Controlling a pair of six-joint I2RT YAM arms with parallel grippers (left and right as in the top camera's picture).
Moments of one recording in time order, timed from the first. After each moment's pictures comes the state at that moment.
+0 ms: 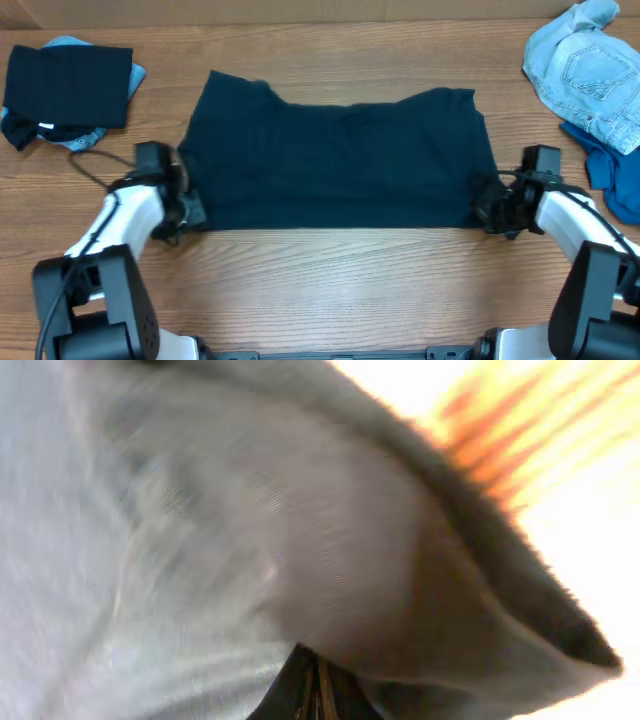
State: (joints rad) left arm 0.21 1.67 0.86 -0.64 0.01 -0.21; right arm -0.27 1.63 0.78 -0.52 -0.21 0.57
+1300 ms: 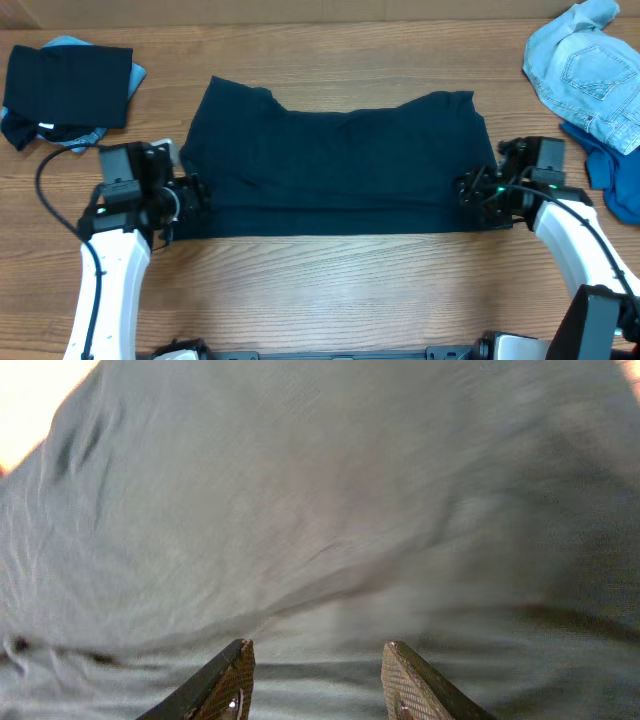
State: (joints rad) left arm 0.16 1.27 0.86 -0.68 0.24 -0.12; right arm -0.16 1.47 0.79 -0.47 -0.41 0.34
